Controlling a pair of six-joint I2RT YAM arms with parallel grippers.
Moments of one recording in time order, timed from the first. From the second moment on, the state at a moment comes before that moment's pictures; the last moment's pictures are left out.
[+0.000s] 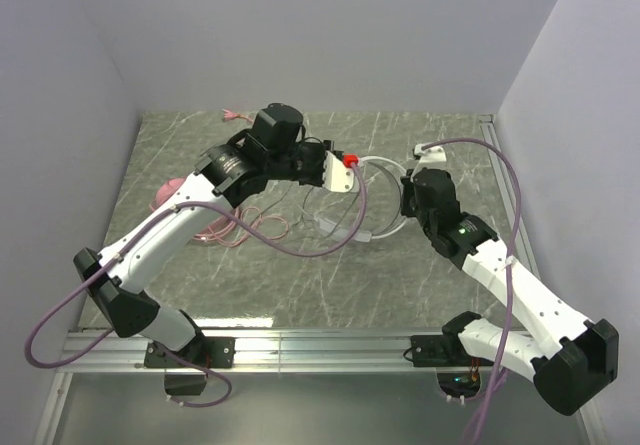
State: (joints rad) left arm -0.79 1.49 1.68 -0.66 0.37 1.01; right arm 0.51 1.01 0.85 -0.33 0.37 0.22
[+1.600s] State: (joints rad) left arm -0.66 1.52 1.33 0.00 0.68 0.48; right arm 0.59 0.76 0.77 -0.15 0.14 0.27
